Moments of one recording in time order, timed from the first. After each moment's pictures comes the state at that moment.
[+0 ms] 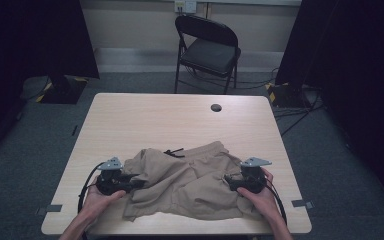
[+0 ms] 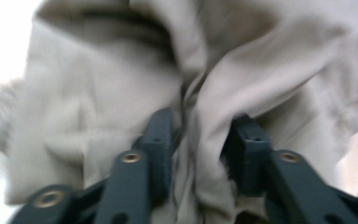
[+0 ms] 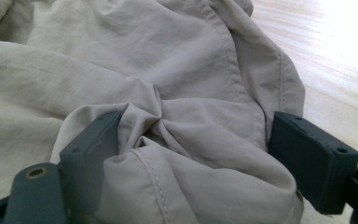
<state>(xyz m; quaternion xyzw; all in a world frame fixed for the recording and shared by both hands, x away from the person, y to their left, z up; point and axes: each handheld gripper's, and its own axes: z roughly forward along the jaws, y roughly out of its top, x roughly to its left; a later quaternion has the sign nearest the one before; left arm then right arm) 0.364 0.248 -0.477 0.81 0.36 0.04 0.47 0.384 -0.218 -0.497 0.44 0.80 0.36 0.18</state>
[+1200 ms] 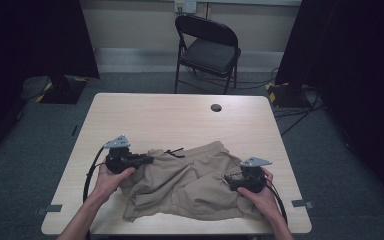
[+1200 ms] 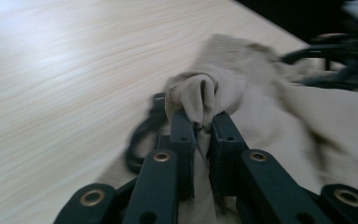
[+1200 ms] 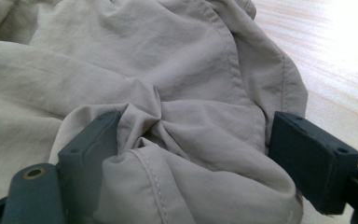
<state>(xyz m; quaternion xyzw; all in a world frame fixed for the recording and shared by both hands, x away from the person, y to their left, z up) 0.403 0.219 -0.440 0.79 0.34 0.06 0.51 0.386 -0.219 -0.498 0.43 0.80 0.37 0.18</state>
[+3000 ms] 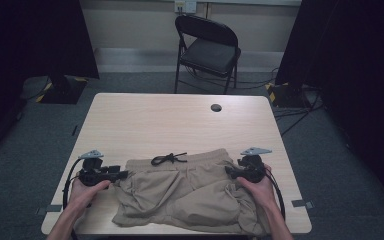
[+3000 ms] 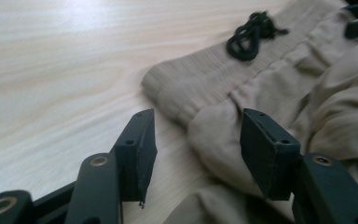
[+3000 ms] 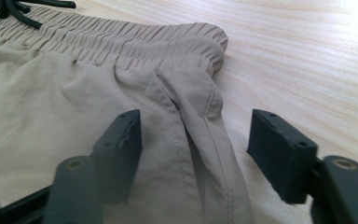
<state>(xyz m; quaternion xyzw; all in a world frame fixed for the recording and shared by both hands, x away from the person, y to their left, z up) 0.384 0.299 -0.487 0.76 0.47 0.04 0.44 0.413 -0.219 -0.485 0.46 0.80 0.36 0.15</state>
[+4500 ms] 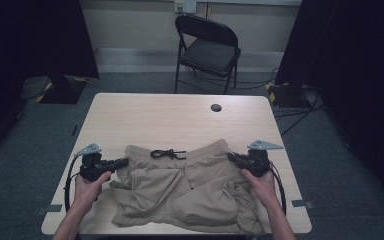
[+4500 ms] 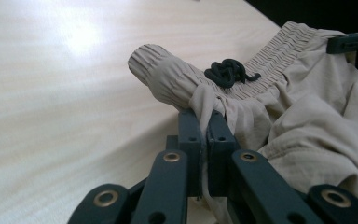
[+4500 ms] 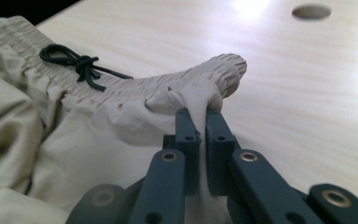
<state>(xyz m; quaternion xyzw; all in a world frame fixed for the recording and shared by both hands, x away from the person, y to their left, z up) 0.382 0.287 -0.458 0.73 0.44 0.08 0.52 0.408 -0.221 -0.446 0.42 0.76 0.48 0.14</state>
